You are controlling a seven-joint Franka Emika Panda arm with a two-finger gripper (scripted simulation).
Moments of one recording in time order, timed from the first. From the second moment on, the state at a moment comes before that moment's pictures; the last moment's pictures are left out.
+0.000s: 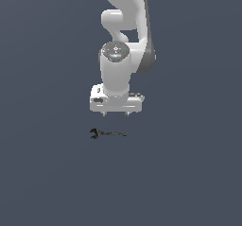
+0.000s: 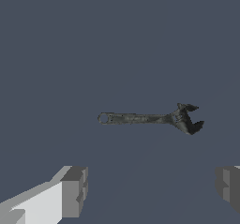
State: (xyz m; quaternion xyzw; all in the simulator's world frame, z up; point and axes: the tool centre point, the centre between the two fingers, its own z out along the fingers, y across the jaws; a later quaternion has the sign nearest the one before) arm 0.002 -0.021 0.167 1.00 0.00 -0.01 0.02
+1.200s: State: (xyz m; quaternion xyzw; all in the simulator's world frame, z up) arm 0.005 0.001 0.170 1.00 0.05 0.00 0.00
